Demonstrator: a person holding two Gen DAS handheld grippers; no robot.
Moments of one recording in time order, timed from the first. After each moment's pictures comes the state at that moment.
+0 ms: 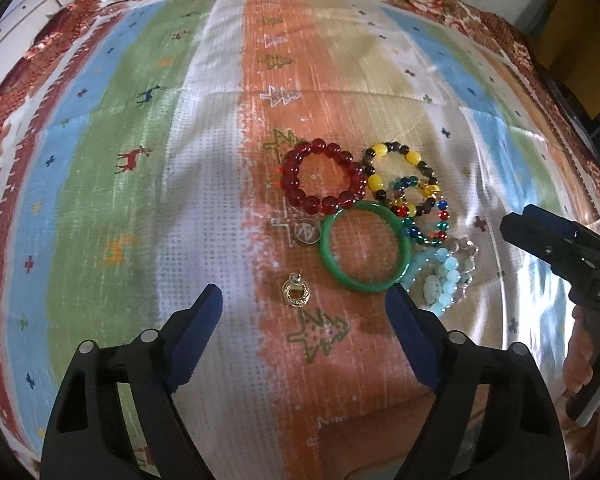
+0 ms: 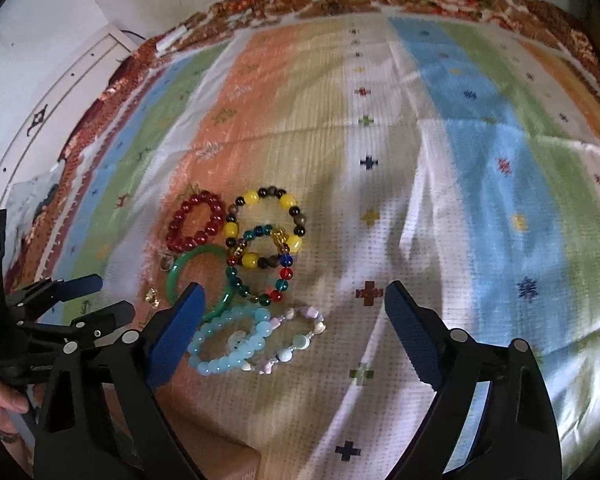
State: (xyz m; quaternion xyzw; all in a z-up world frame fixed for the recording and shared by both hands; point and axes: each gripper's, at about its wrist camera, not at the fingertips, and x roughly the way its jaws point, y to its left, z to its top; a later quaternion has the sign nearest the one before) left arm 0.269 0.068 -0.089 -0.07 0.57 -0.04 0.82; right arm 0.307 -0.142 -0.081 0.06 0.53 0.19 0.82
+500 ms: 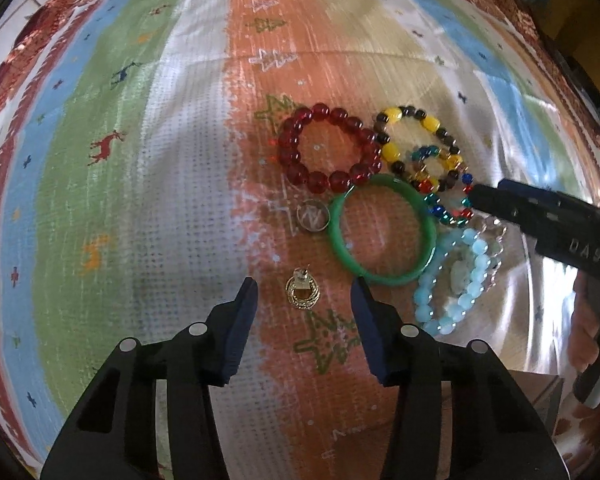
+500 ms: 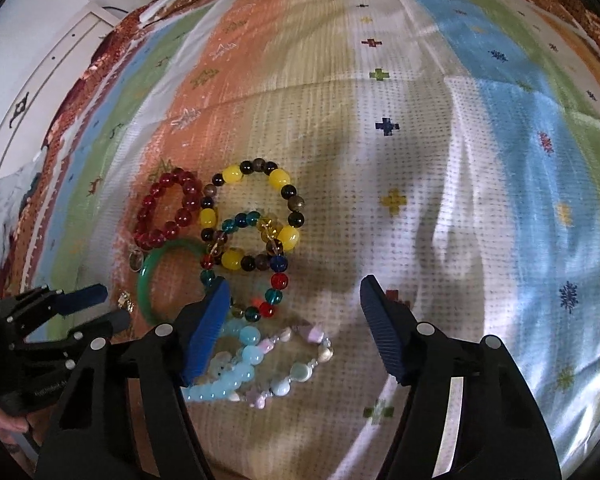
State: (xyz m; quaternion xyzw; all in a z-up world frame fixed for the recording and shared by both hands) left arm 0.285 0.065 -0.120 -0.04 0.61 -0.05 0.79; right arm 0.335 -0.123 -0.120 0.05 0.58 0.18 0.79
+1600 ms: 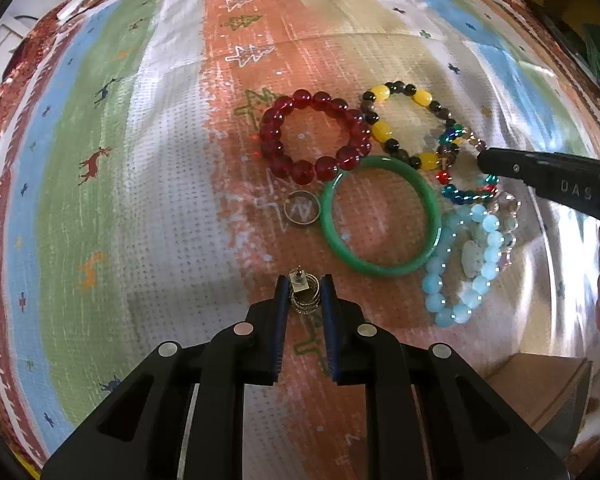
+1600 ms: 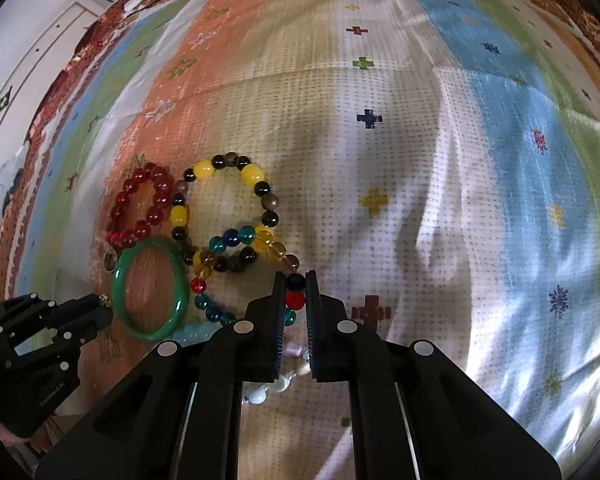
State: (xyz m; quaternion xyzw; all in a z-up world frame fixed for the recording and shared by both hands) left arm 0.286 0.043 -0.129 0.01 0.61 -0.06 0.79; right arm 0.338 -0.126 -0.124 0.03 0.60 0.16 0.78
